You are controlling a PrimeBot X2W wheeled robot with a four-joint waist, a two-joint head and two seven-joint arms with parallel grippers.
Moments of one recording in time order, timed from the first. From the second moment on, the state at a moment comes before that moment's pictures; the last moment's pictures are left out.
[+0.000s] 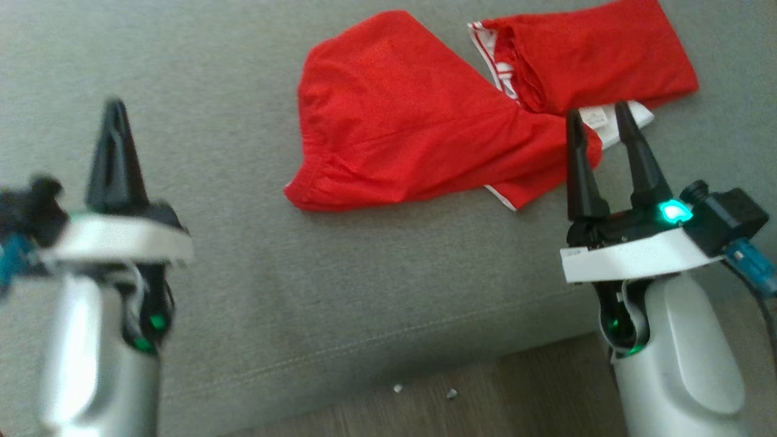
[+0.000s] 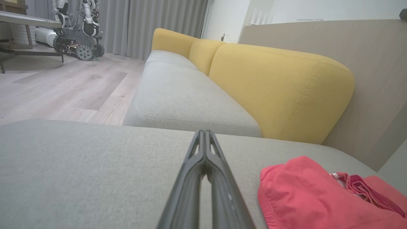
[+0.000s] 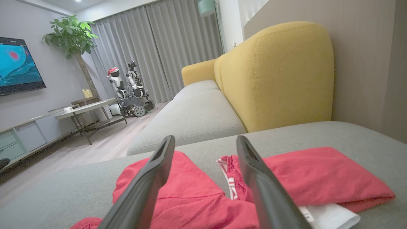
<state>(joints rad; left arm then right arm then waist) -0.38 0.16 -0.05 0.24 -0.37 -0.02 -0.25 -0.33 -0.06 0.20 0.22 0.21 0.13 -0.20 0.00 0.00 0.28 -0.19</state>
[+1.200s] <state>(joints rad) -0.32 0.06 -0.24 0.28 -0.21 -0.09 -0.18 -0.29 -0.06 0.26 0.19 0.16 0.13 -0.15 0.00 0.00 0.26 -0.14</state>
